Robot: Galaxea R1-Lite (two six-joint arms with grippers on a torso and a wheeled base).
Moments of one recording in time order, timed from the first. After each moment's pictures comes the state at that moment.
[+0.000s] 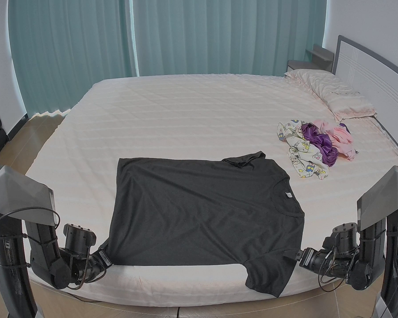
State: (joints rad) left arm -0.17 2.26 -0.22 -1.10 0.13 -0.81; right arm 0.25 2.36 -0.07 -1.55 0.11 0.72
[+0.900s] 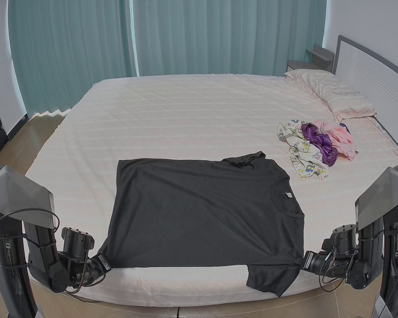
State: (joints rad) left arm -0.17 2.26 -0.16 -1.14 0.10 -0.80; right arm 0.22 2.41 -0.08 -1.55 0.15 0.63
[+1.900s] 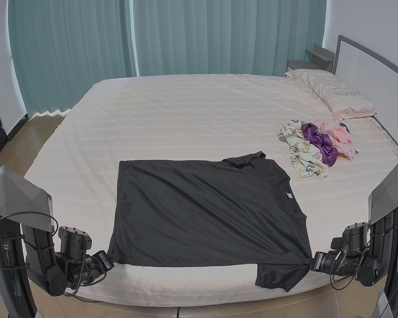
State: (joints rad) left arm -0.19 2.23 -0.12 -1.25 0.06 -0.79; right arm 0.12 2.36 -0.02 -1.53 0.22 0.47
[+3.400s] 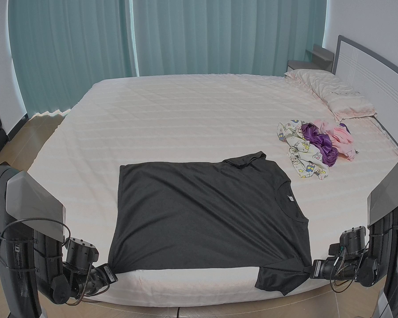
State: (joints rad) left arm -0.25 2.31 -0.05 -1.32 0.11 -0.74; right arm 0.12 2.36 -0.02 -1.43 0.21 0.38
